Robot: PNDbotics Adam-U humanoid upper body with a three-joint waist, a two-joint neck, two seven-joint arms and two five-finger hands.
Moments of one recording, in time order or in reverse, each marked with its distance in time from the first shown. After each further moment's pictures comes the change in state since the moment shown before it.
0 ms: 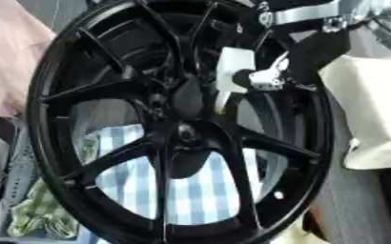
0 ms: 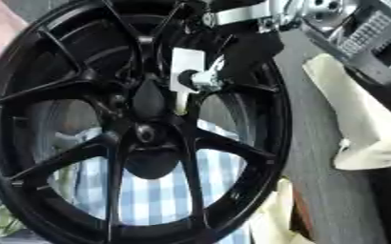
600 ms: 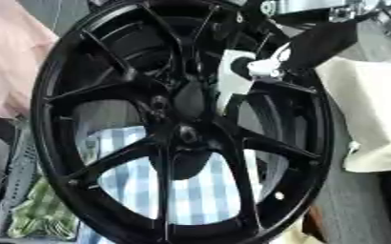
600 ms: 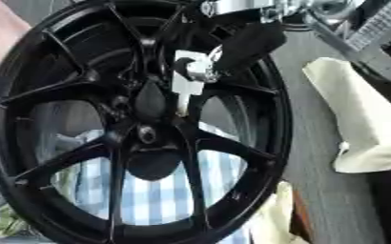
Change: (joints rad) left arm 0.000 0.008 0.000 0.000 0.000 0.000 0.000; right arm -0.017 -0.004 -0.012 -0.023 -0.023 0.026 -0.027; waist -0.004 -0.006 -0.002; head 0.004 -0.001
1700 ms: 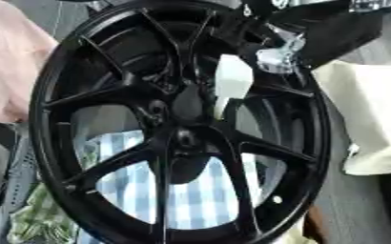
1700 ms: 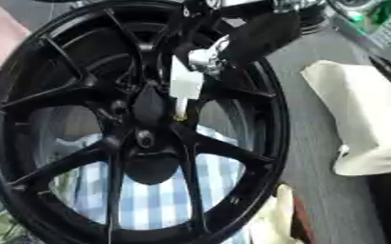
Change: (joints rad) left arm 0.000 0.001 0.000 0.000 -0.001 0.000 0.000; right arm -0.023 -0.031 -0.013 -0.056 -0.081 0.029 -0.002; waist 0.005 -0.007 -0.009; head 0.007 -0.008
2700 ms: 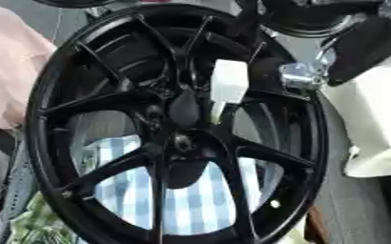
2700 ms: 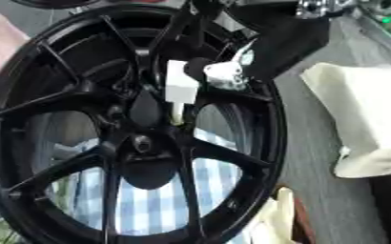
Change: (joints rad) left arm 0.000 0.000 0.000 0.000 -0.004 0.000 -0.001; right arm 0.008 -0.036 -0.024 -0.012 0.046 -0.148 -0.078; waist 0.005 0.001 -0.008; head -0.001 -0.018
